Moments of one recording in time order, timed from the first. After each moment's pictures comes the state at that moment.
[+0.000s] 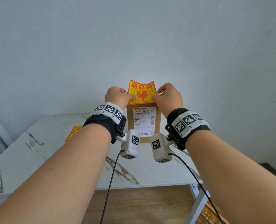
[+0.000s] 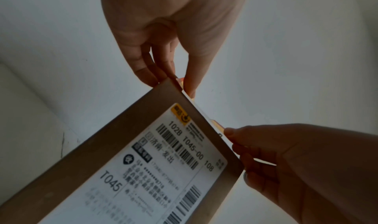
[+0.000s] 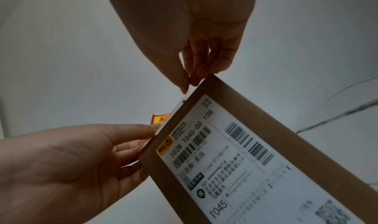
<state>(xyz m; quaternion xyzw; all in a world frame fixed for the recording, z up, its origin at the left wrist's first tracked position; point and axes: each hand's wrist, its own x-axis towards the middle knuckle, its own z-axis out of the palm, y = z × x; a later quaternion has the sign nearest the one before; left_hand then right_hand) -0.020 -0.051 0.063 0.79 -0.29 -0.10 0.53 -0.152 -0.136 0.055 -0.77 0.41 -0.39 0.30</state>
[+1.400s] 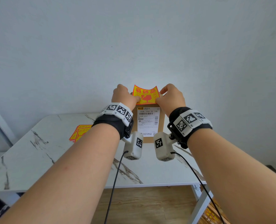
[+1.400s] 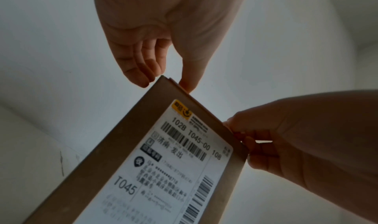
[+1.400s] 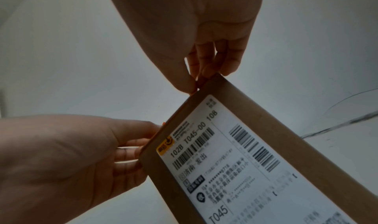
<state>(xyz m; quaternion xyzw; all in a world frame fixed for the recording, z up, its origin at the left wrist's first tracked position) -0.031 -0.052 0.065 0.83 -0.31 -0.02 0.46 -0.149 -0.134 0.059 -0.78 0.42 -0.36 0.28</state>
